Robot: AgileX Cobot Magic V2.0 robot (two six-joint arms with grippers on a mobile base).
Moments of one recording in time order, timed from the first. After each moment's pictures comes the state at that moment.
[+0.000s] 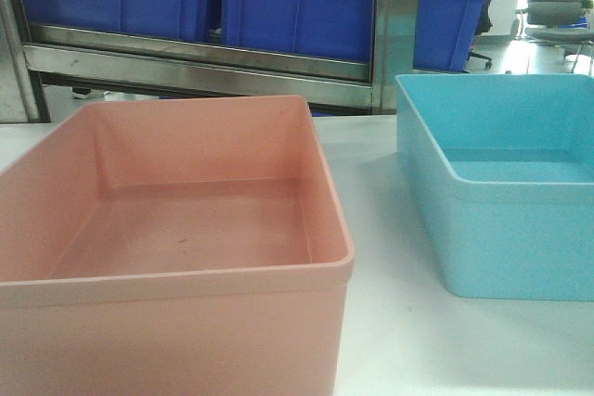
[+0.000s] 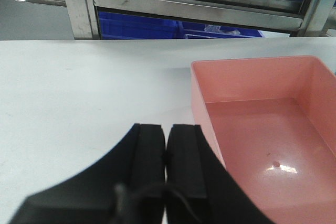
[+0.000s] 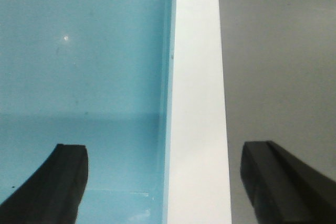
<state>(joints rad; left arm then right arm) -0.34 0.36 -0.55 0.34 0.58 -0.37 -0.22 1.51 -1.37 0.13 0.98 -0.24</state>
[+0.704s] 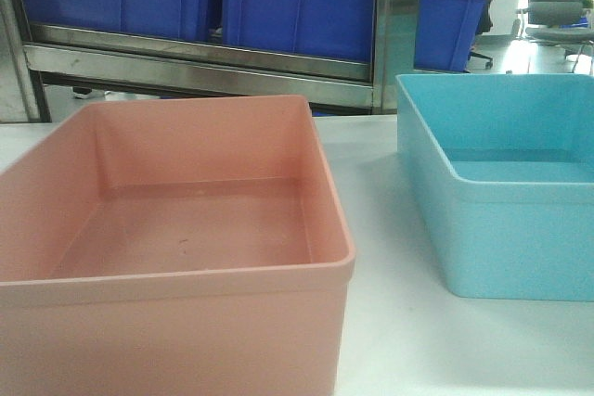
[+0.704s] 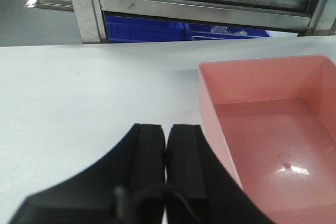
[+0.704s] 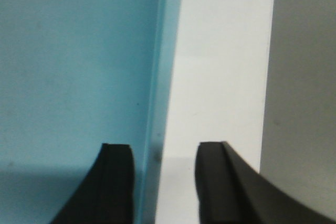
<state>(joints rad) -0.34 0.36 -0.55 0.37 0.58 -0.37 -0.22 1.89 -1.37 0.13 0.79 -0.31</state>
